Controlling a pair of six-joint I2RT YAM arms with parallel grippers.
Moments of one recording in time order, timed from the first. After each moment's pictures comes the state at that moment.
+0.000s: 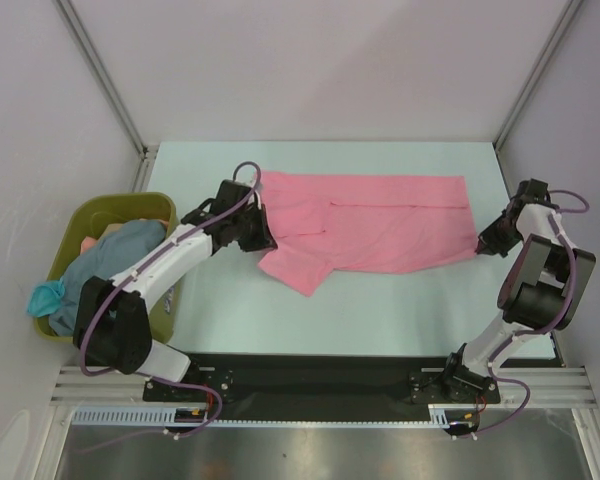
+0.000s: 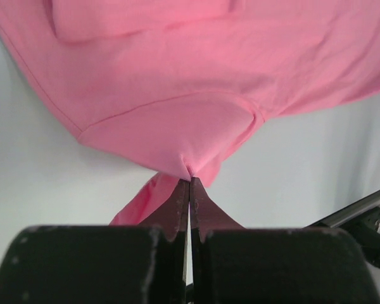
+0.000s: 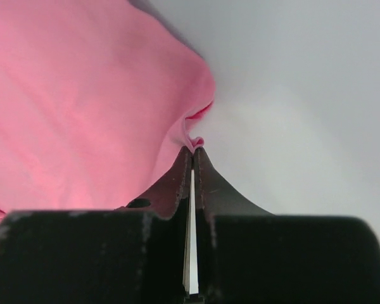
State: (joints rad) left arm -0.43 1.45 1.06 -0.51 0.21 -0.53; right arm -0.43 1.73 1.19 -0.69 -0.08 0.47
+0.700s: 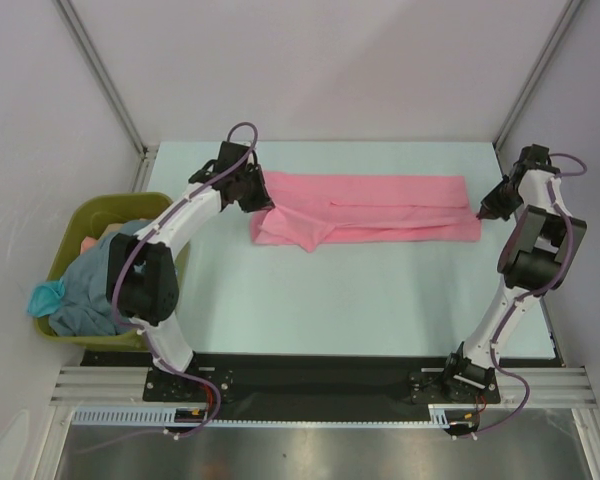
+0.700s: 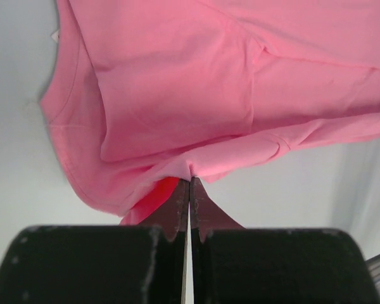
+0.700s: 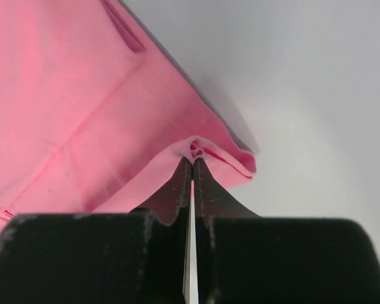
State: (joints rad) left arm -0.32 1.75 1.44 -0.53 0.17 -0.55; right arm -0.39 2.06 1.68 -0.78 -0.13 0.44
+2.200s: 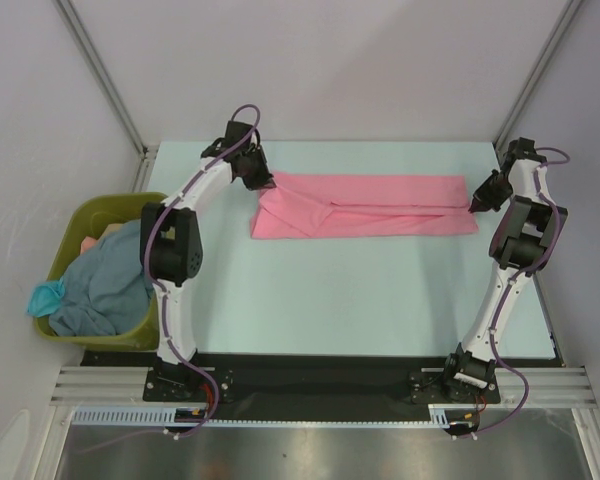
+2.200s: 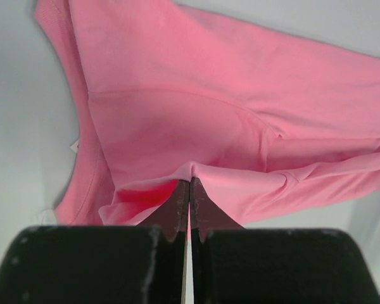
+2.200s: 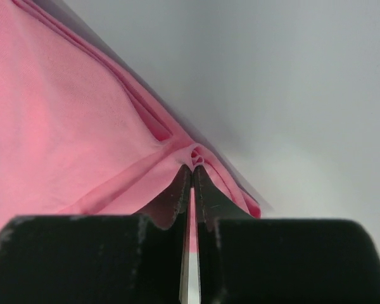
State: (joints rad) left arm -0.25 2.15 1.86 -0.59 0.19 -0.55; right arm -0.36 2.38 2.07 -0.91 -0.14 0.44
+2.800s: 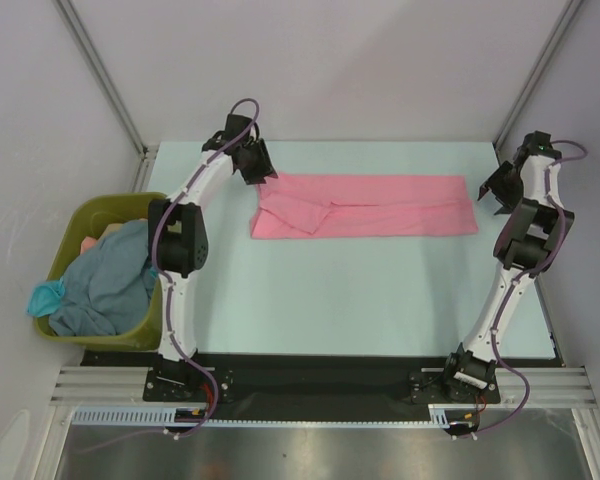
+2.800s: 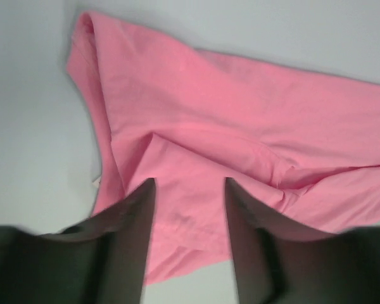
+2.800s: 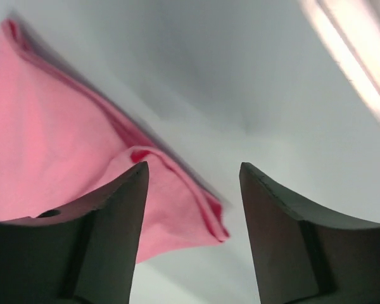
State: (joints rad) left arm -0.23 2.27 2.04 -0.65 0.16 -0.53; right arm -0.40 2.39 2.18 -0.97 -0.07 0.41
